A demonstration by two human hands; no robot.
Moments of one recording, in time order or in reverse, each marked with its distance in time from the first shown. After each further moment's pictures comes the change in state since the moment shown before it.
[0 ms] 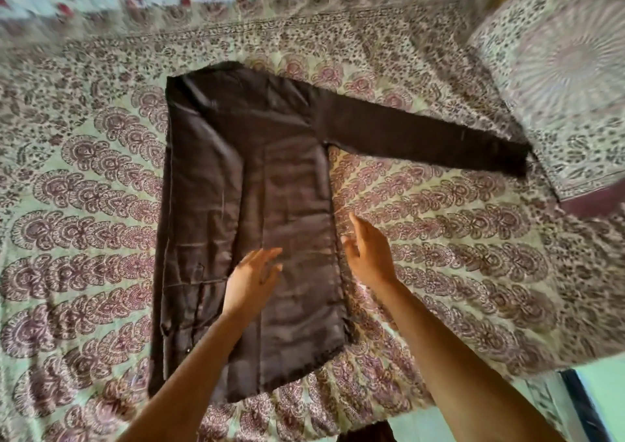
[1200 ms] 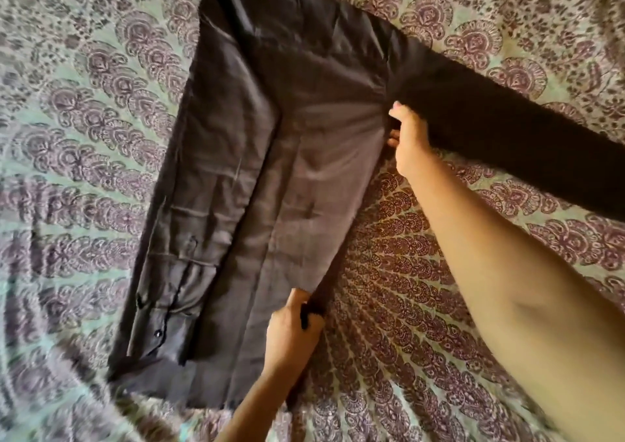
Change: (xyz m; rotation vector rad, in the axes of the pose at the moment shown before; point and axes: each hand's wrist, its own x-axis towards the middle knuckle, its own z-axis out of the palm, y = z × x) left_hand 0.005 0.011 0.126 -0.118 0.007 -0.594; right_hand 0.264 -0.007 0.036 1.069 -0.090 0.600
